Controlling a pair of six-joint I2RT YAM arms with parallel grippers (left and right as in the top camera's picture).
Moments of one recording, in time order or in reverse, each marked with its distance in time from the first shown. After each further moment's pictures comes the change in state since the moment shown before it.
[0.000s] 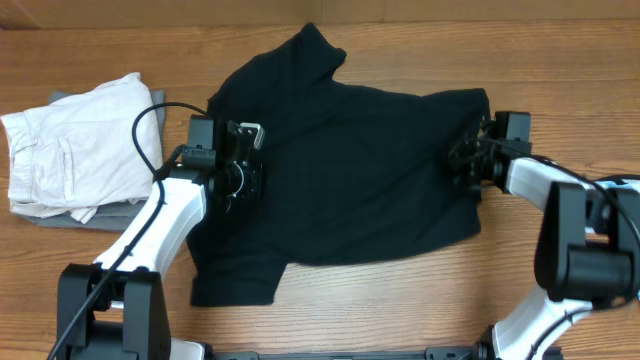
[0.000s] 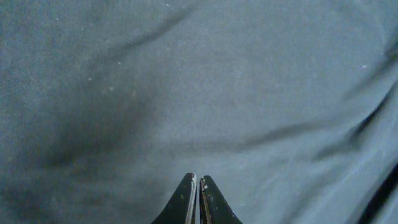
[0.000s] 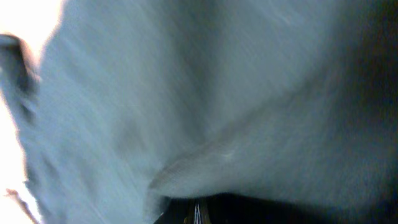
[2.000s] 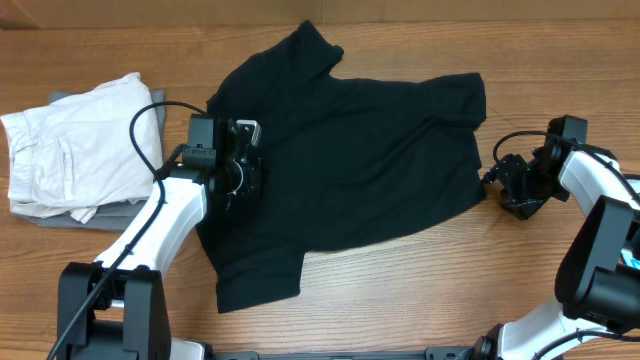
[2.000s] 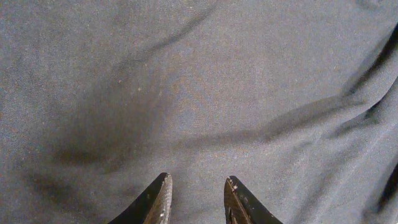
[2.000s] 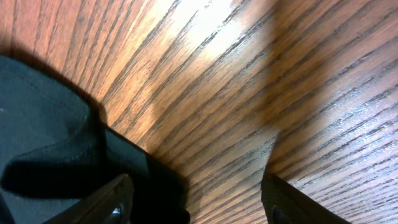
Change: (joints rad) left arm 0.000 0.002 0.000 0.024 -0.043 -0.037; right arm -0.224 -0.115 0.120 -0.684 0.220 -0.200
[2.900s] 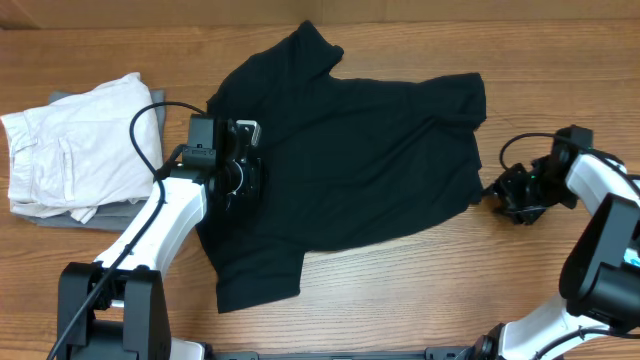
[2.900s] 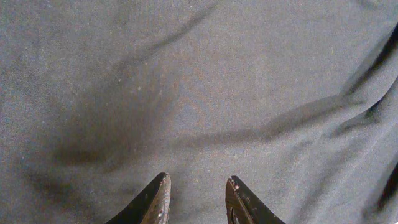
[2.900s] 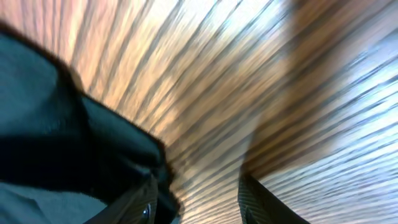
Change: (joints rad) left arm 0.000 0.000 0.000 -0.002 0.000 0.000; right arm -0.056 0.016 -0.011 -0.070 -0.133 -0.023
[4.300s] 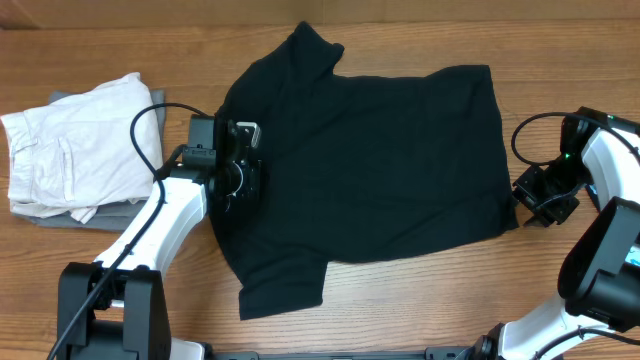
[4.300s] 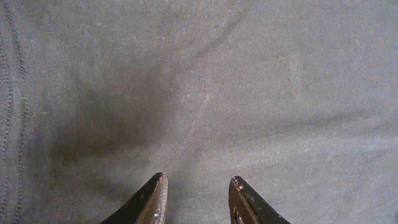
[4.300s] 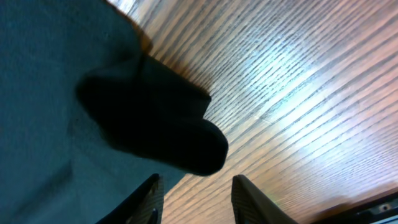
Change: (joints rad) left arm 0.000 0.000 0.000 -0.020 0.000 0.000; right arm 0.024 0.001 0.240 -0.472 0.306 -0.052
